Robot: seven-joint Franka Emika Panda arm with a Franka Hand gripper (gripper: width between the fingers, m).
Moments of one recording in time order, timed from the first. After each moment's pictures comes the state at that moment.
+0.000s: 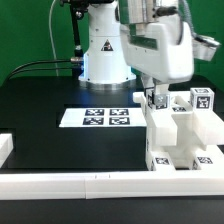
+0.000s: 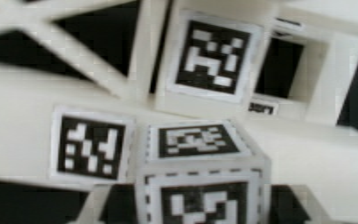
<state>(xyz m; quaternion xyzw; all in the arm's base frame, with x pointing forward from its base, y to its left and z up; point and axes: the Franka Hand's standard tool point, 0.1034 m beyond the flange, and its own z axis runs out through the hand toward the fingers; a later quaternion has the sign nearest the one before) 0.553 0.049 0.113 -0.73 0.68 0.00 0.06</state>
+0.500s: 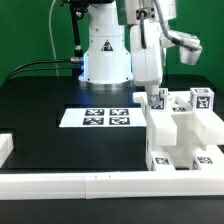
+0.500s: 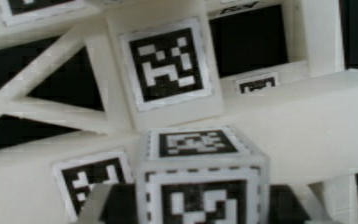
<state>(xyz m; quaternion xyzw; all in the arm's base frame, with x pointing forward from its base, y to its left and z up) 0.552 0.050 0.113 -0.62 0.78 0.02 0.06</state>
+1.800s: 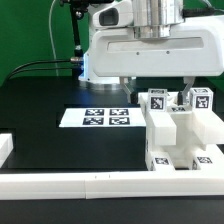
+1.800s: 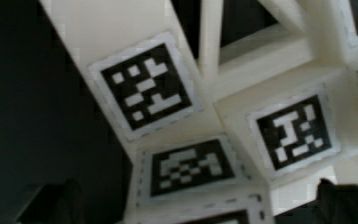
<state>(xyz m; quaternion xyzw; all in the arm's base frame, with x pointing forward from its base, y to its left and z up) 0.553 0.054 0.108 -0.98 0.20 -0.03 0.04</state>
